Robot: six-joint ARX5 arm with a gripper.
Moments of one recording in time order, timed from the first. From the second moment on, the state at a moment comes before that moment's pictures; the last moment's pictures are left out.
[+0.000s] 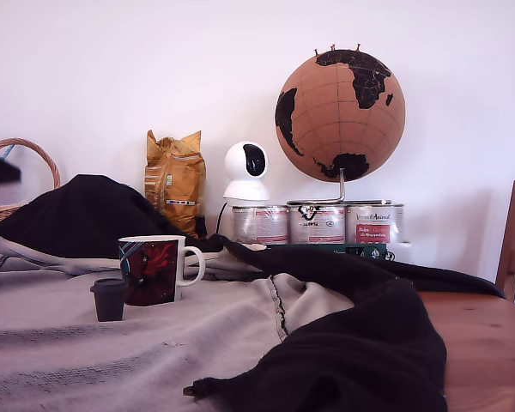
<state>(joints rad) -0.25 0.80 0.01 0.67 0.24 -0.12</state>
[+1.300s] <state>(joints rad) -0.27 1.82 0.45 0.84 0.34 -0.02</state>
